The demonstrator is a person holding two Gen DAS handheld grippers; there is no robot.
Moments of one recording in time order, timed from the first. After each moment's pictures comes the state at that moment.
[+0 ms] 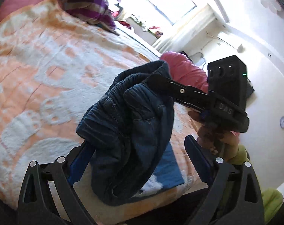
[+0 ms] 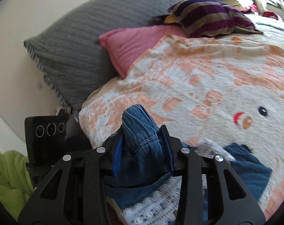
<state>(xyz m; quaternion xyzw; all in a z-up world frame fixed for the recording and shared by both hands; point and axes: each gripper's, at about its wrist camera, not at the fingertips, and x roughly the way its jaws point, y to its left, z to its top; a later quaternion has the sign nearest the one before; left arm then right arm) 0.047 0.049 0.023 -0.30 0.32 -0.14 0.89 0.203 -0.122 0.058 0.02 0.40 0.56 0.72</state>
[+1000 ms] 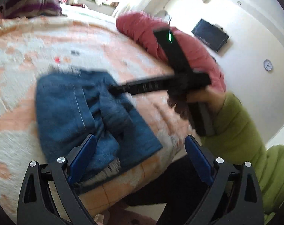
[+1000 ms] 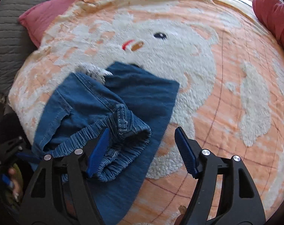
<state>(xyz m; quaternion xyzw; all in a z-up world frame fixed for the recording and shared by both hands) 0.052 -0.039 0.012 -0.17 0.37 -0.28 0.87 0.221 -0.215 -0.017 -0.10 0.53 0.31 0.78</state>
